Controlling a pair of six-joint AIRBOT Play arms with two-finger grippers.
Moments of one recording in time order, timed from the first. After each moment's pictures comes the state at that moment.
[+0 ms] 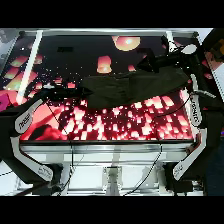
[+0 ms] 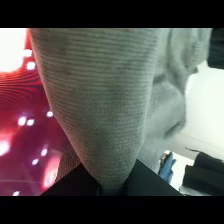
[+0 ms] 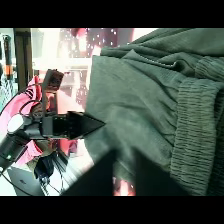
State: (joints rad) left arm 0.02 -1.81 1.19 0.23 -1.10 -1.11; right arm -0.06 -1.96 1.98 -0.59 1.36 1.48
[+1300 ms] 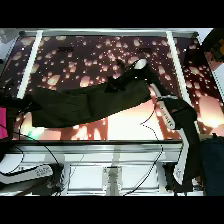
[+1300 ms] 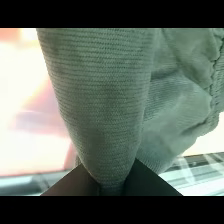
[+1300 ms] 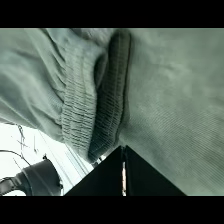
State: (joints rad) left arm 0.59 -1.37 1.19 1.04 -1.54 -1.22; right arm 0.37 -2.12 1.98 -0.66 1.34 1.45
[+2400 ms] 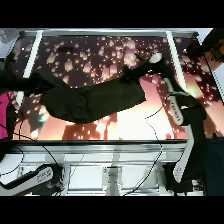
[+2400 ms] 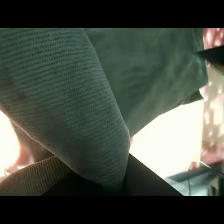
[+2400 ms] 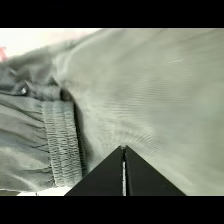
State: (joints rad) left arm 0.25 -1.23 1.31 0.85 -1.37 -1.46; right arm 0.11 -2.10 2.05 -0.77 1.35 1.67
